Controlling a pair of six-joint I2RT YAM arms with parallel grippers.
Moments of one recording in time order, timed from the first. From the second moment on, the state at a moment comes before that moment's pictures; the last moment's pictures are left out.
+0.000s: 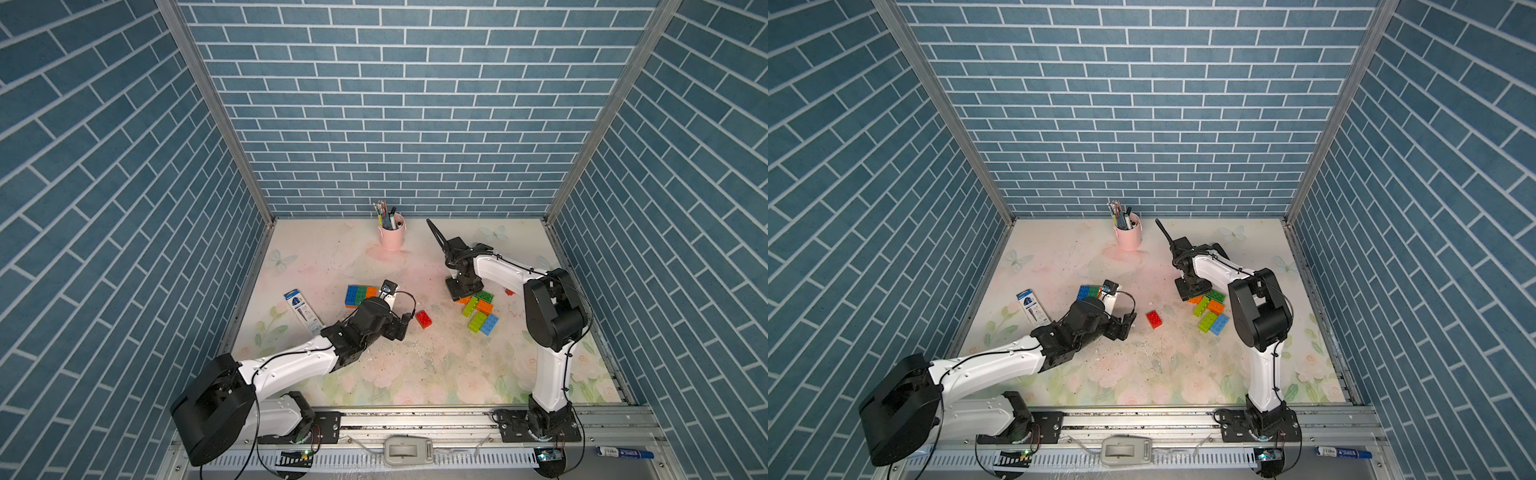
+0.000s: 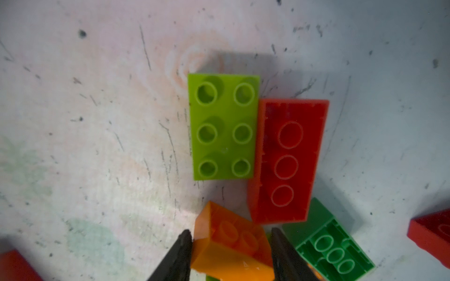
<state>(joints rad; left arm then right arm) -0.84 1.24 0.58 0.08 -0.21 -0.26 0.53 2.00 1.46 -0.89 0.12 0.11</state>
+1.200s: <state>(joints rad) -0.79 1.14 0.55 0.07 -0.23 -0.29 0.59 1.61 0.86 -0.46 -0.46 0.53</state>
